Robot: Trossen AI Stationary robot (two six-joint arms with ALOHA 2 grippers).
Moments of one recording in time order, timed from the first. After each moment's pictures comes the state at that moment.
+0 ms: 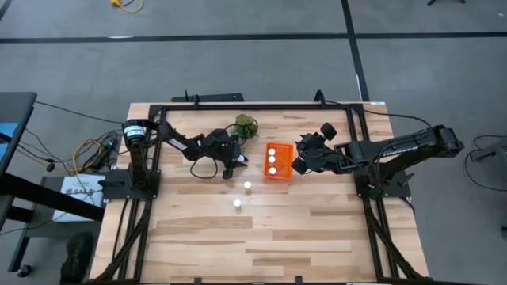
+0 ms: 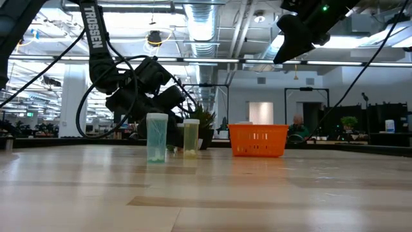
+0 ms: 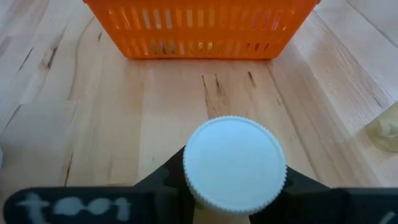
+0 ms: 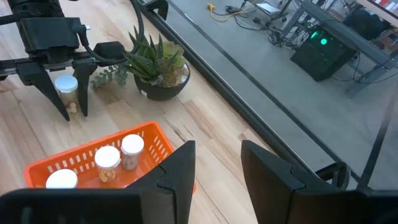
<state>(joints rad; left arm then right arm) 0.38 1.90 0.64 0.66 0.41 0.29 0.14 1.20 0.89 -0.55 0.83 0.30</state>
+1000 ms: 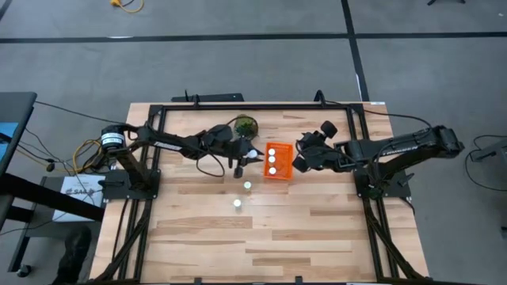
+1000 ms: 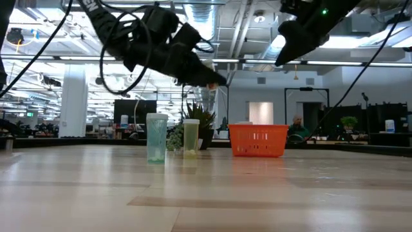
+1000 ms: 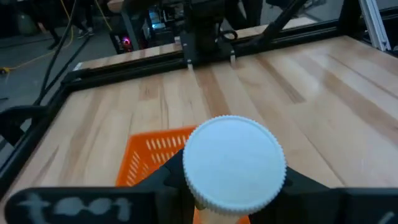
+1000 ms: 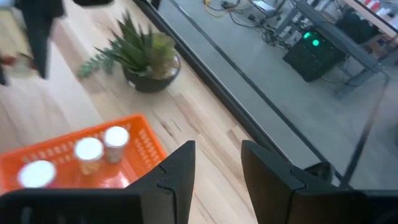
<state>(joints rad) 0.25 1.68 0.82 0.57 0.33 0.28 0.11 1.20 0.89 -0.57 0.84 0.25</state>
